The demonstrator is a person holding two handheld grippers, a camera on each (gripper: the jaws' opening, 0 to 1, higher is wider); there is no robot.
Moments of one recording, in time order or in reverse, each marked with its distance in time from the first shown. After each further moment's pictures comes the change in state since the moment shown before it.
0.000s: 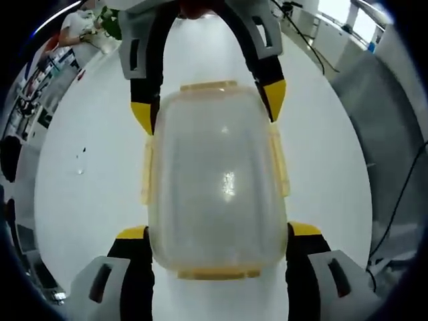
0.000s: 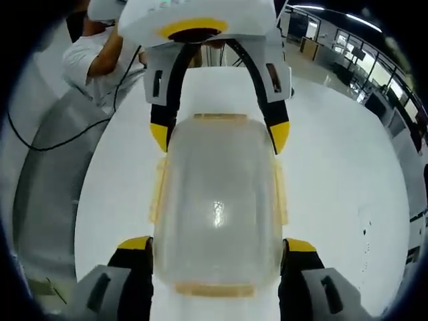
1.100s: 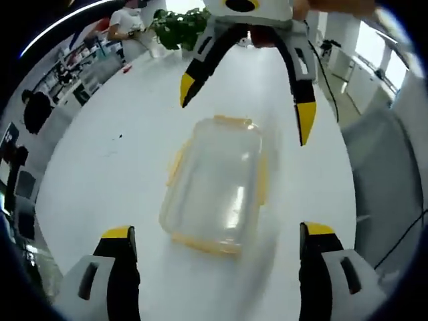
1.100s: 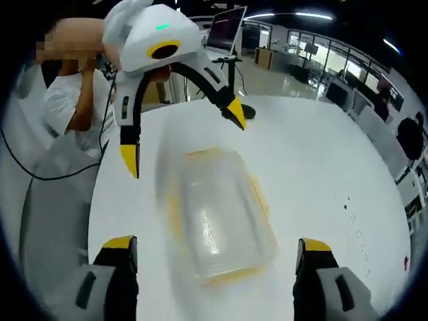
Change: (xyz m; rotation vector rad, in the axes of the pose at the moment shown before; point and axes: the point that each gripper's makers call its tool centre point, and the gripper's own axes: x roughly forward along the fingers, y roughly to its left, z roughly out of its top) left arm -0.056 -0.012 0.003 -0.318 -0.224 0.128; right arm -0.045 0.017 0.023 0.248 -0.215 -0.152
